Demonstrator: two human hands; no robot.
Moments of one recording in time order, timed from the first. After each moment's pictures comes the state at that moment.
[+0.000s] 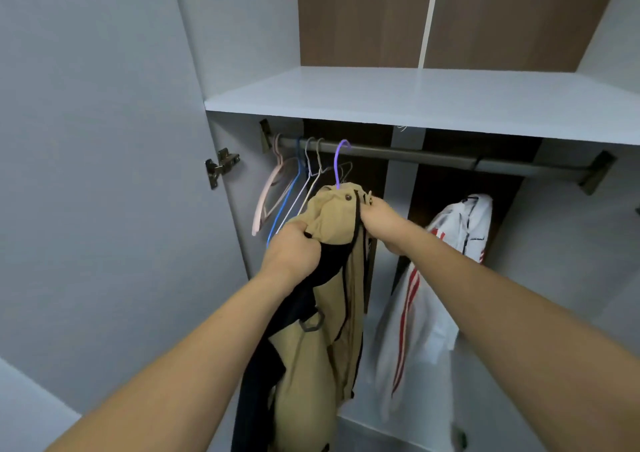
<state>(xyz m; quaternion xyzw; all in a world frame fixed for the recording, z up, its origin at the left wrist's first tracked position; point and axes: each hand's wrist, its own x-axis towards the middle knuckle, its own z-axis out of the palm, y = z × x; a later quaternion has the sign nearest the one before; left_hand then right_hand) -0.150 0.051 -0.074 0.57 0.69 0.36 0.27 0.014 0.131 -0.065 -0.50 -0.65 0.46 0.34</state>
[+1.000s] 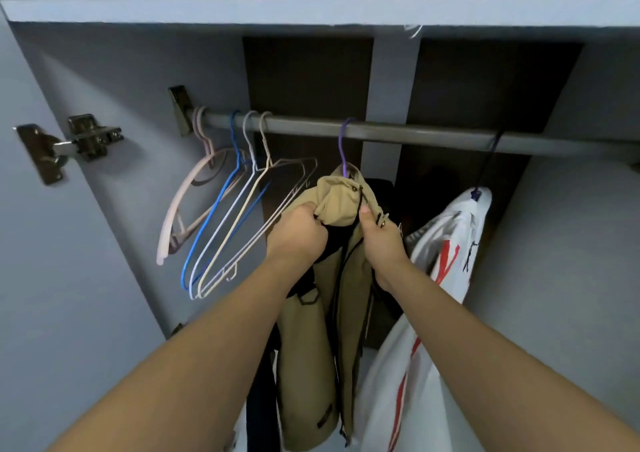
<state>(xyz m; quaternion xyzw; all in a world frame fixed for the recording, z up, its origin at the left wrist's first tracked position) -0.093 0.274 -0.191 0.66 0.66 0.32 0.14 0.050 0.279 -0.223 -0.53 -0.45 0.43 0.58</state>
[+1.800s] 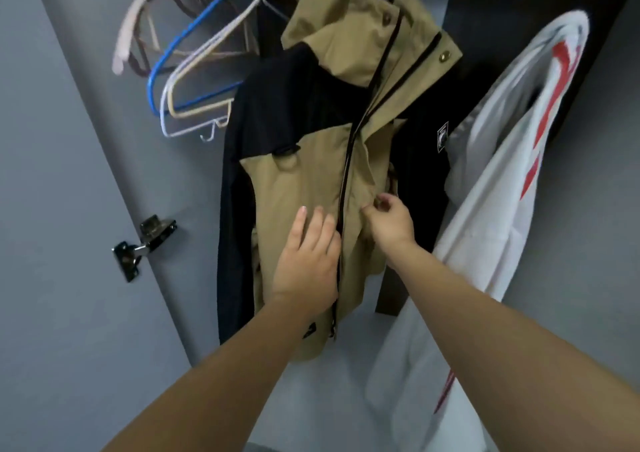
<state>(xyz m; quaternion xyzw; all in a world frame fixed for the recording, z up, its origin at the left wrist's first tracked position) -0.110 0.214 -0.475 0.78 0.54 0.04 -0.30 0.041 0.305 -0.461 -0.64 -0.50 0.30 0.51</state>
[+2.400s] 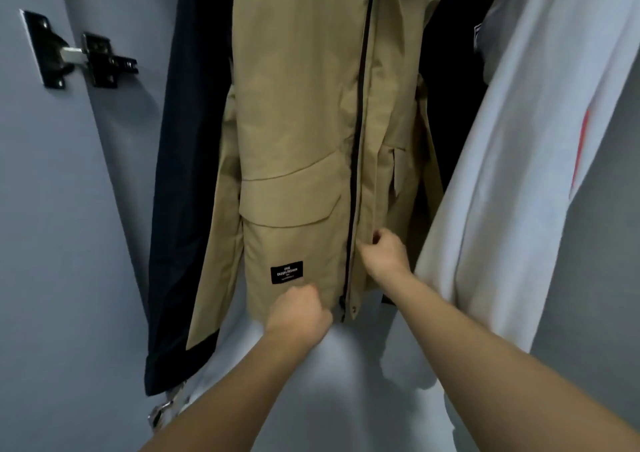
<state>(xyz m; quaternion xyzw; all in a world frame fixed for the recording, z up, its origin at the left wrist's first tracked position) -0.099 0.230 -0.765 0.70 0.67 0.20 0.13 0.047 0.291 -0.710 -0.66 -0.57 0.25 0.42</state>
